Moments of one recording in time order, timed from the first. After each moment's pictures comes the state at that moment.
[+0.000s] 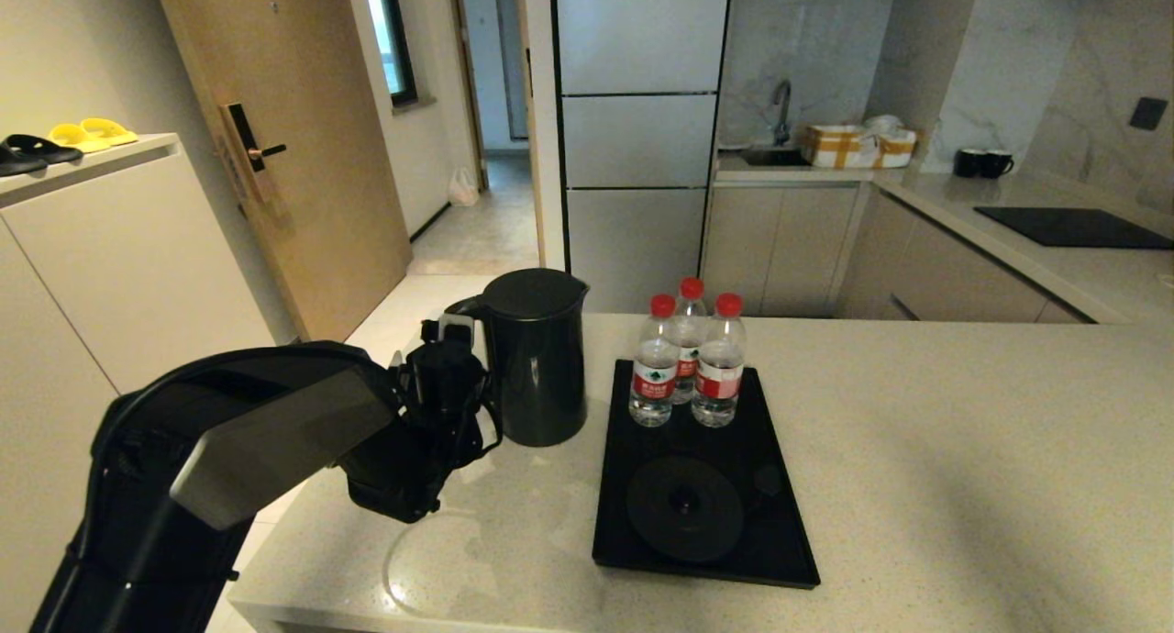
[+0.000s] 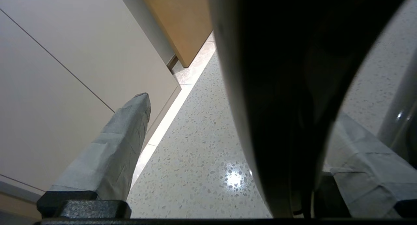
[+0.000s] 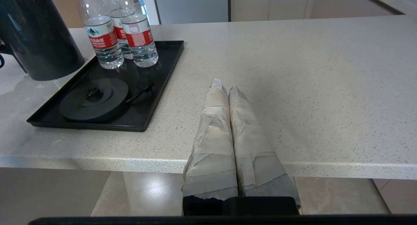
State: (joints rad) left arm -0.36 2.47 -1.12 -1.24 0.74 0.28; right arm 0.00 0.00 0.00 0.01 0.00 0.01
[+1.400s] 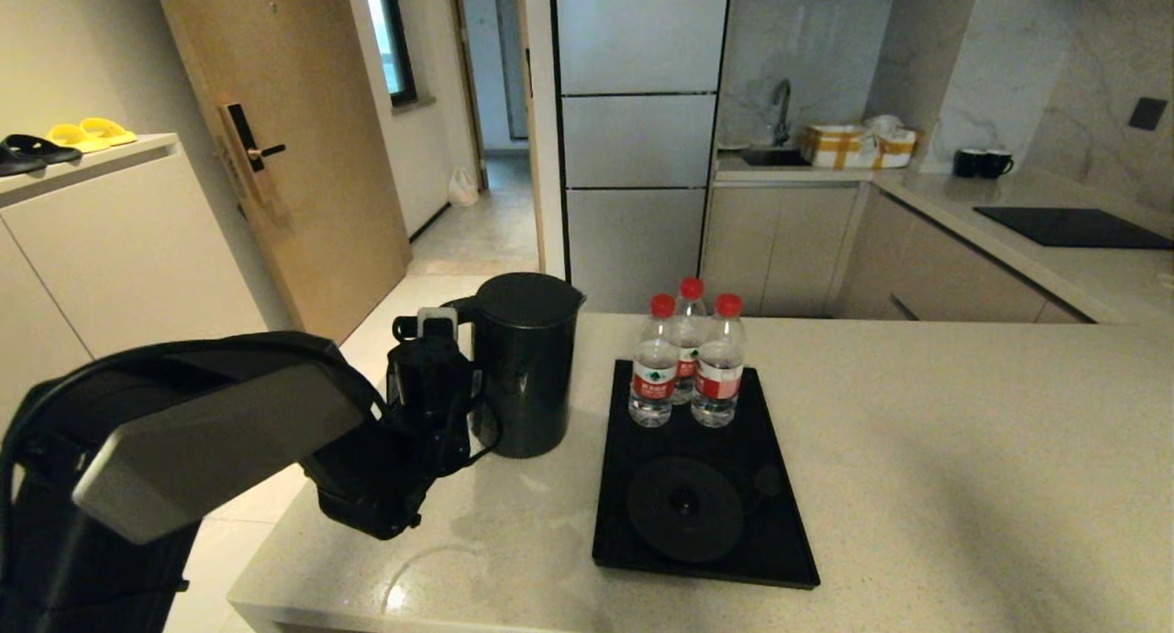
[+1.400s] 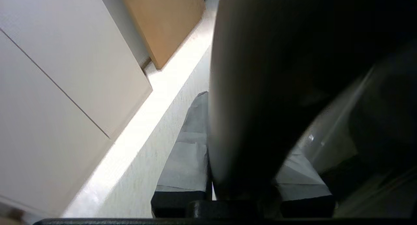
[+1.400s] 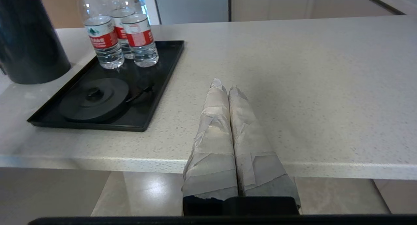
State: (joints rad) left arm -0.39 2.32 -0.94 -1.28 0.69 0.13; right arm 0.00 0.00 0.00 0.01 0.00 0.01
